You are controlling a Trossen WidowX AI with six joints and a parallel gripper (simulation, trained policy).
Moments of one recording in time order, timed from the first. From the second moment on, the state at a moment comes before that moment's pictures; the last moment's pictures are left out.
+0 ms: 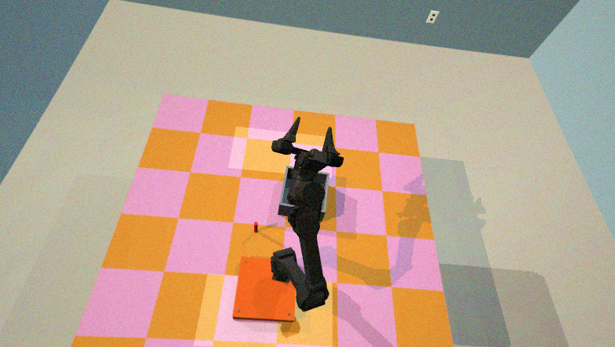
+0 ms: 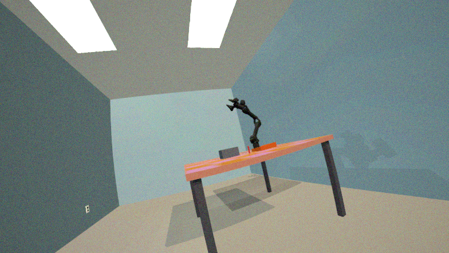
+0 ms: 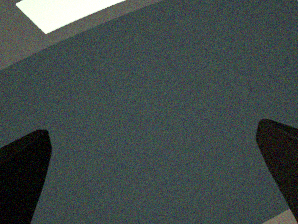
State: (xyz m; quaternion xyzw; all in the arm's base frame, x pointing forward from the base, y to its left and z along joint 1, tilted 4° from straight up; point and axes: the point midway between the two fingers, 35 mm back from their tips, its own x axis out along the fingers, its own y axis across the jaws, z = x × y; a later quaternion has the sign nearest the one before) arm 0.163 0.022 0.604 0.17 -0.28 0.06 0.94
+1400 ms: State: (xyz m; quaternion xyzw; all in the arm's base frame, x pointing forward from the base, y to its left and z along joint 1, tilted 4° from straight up) arm 0.230 0.121 0.250 0.22 0.42 -0.02 0.88
